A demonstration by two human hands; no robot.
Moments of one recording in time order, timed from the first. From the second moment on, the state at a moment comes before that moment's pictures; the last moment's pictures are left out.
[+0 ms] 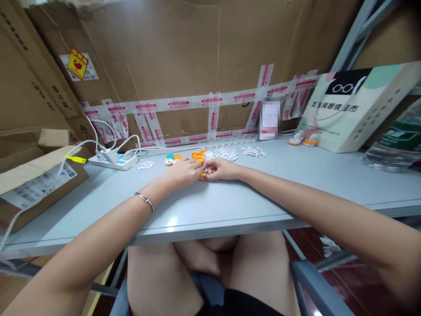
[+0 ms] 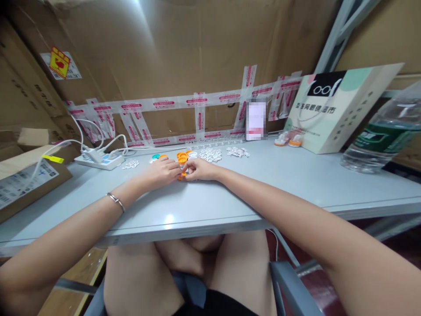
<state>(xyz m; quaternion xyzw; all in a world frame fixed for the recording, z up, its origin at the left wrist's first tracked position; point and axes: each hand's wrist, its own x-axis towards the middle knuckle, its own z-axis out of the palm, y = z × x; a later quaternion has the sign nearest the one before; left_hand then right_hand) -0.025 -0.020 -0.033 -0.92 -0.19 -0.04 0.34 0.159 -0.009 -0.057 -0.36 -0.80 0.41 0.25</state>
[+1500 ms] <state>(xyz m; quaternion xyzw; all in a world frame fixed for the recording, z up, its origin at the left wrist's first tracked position) -0.183 0.027 0.022 -0.75 -0.63 0.12 -0.15 0.162 -0.009 -0.061 -0.37 -0.80 0.41 0.23</state>
